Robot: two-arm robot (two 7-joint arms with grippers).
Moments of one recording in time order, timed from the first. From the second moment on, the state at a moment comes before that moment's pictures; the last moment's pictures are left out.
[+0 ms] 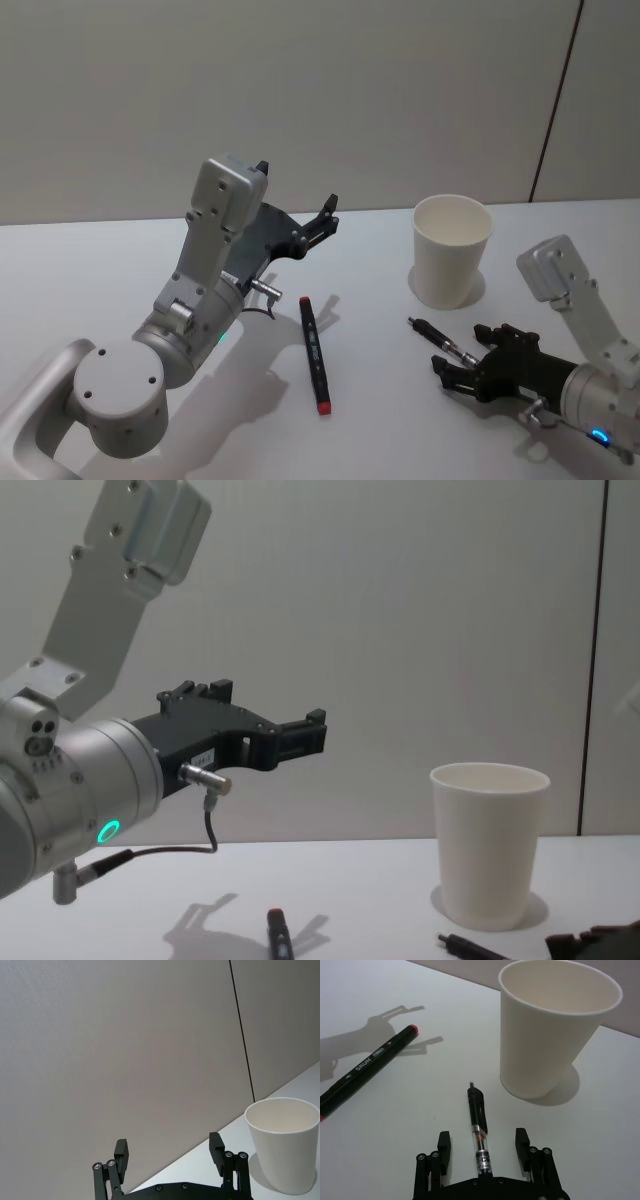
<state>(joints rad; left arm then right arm) -0.24 0.38 0.45 -1.63 -0.20 0.01 -0.01 0.04 0.37 -0.28 -1.74 0.15 0.54 0.40</state>
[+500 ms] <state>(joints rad) -0.24 0.38 0.45 -1.63 -0.20 0.01 -0.01 0.04 0.37 -0.28 -1.73 0.15 0.53 0.40</state>
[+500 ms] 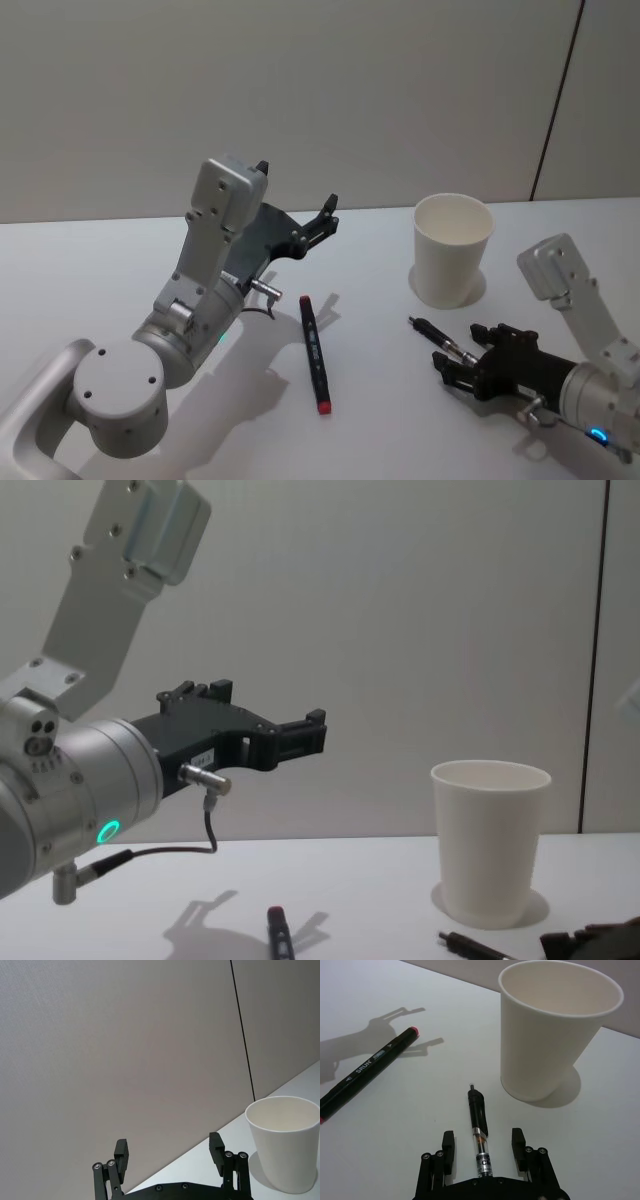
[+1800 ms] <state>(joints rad) -0.24 0.38 0.45 -1.63 -0.20 0.01 -0.01 0.04 0.37 -0.28 -1.73 0.16 0.52 0.39</state>
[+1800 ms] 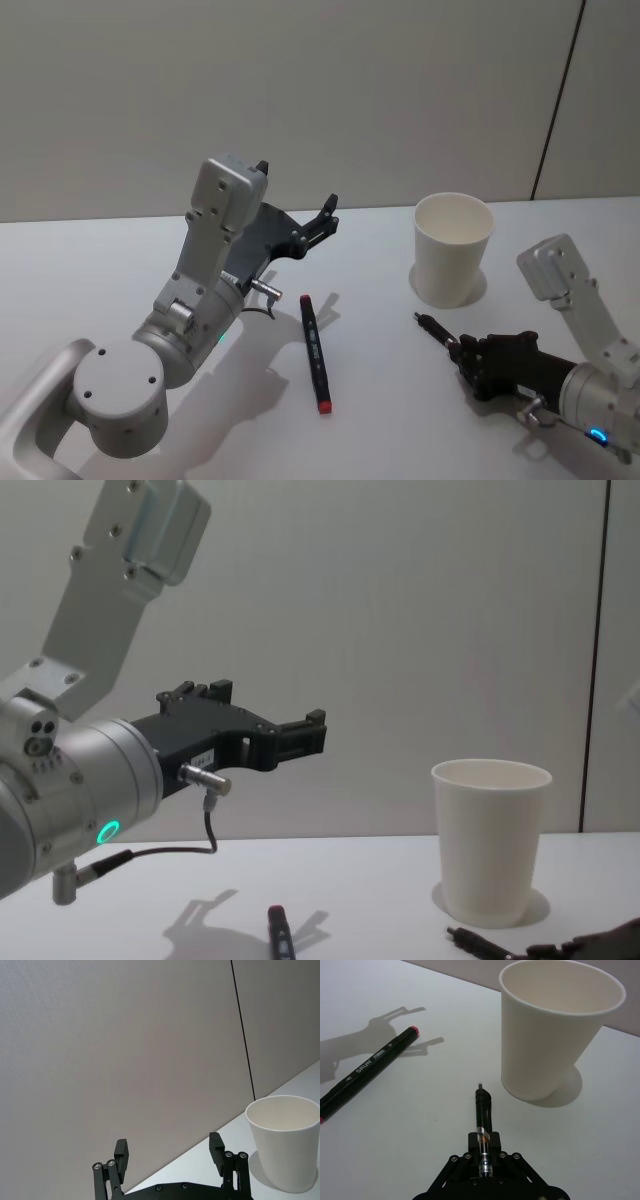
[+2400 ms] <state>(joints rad) -0.24 0.38 0.45 -1.63 -0.20 0.01 -0.01 0.04 0.37 -0.29 -1.74 0.16 0.44 0.45</state>
